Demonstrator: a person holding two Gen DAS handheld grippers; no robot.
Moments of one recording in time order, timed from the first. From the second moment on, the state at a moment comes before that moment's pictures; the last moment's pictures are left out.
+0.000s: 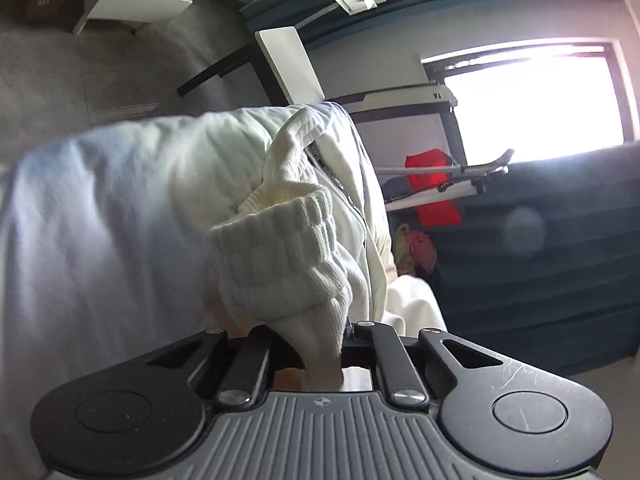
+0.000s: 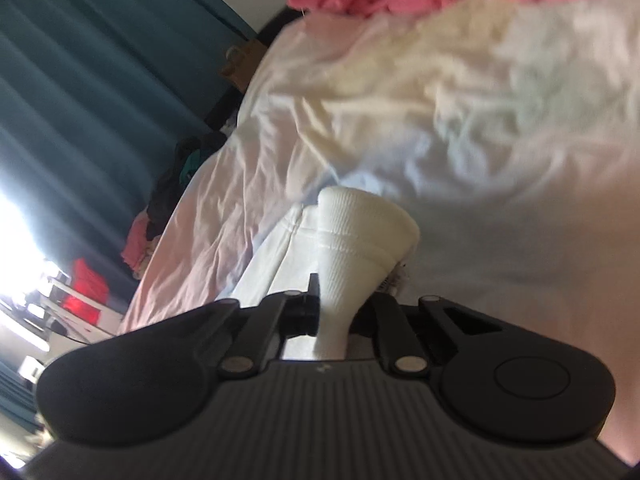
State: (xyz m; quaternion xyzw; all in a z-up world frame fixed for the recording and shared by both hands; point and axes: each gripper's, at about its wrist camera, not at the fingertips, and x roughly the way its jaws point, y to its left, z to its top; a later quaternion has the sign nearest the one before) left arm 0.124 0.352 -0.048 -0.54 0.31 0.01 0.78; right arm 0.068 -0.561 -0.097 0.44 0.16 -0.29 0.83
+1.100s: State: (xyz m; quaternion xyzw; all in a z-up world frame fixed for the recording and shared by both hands) left arm 0.043 0.159 0.022 -0.14 0.32 -0.01 0.94; right arm 0.076 -0.559 -0.076 0.22 0.19 -0.33 0.90
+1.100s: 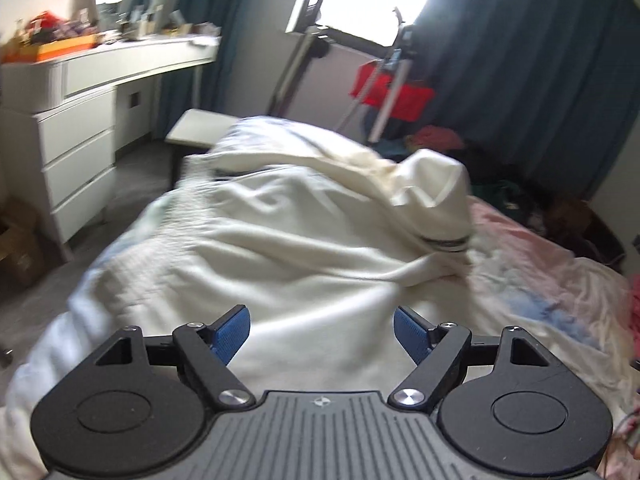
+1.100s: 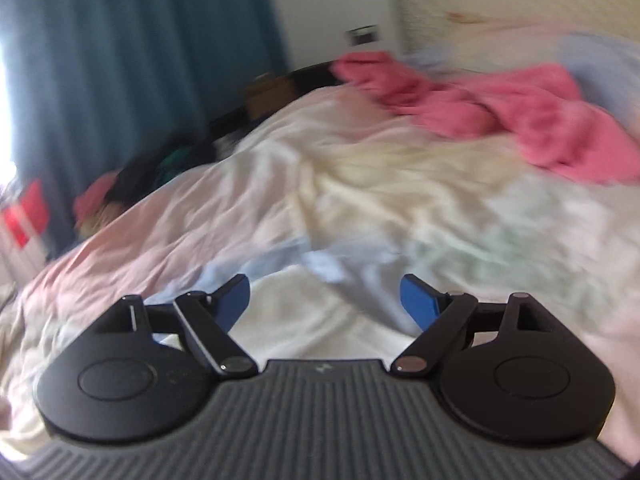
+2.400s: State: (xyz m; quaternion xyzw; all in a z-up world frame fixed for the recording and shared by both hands) left arm 0.105 0.005 -0.070 0.02 0.23 -0.02 0.97; right arm 0.161 -0.544 -0.086 0.10 0.23 -0.31 0.92
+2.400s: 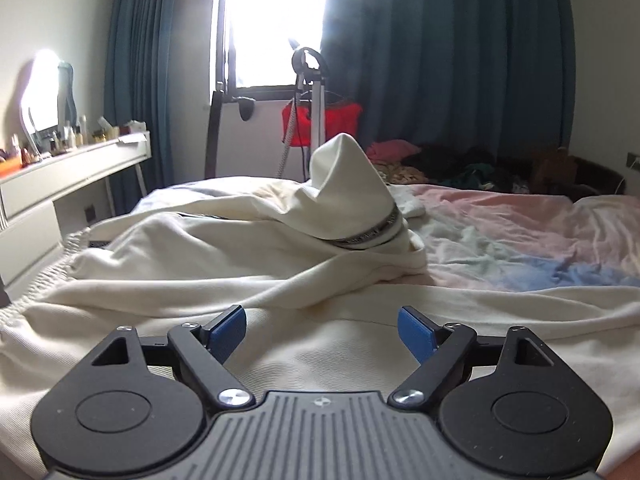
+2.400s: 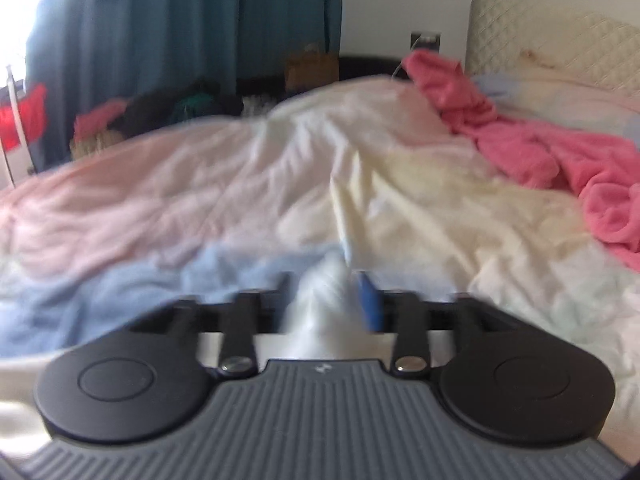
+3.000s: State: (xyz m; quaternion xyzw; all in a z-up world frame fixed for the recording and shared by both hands) left arm 0.022 0.027 -0.021 -0.01 0.18 -0.02 0.98; right arm 0.033 -0.349 0.009 0.13 0.15 -0.04 0.98
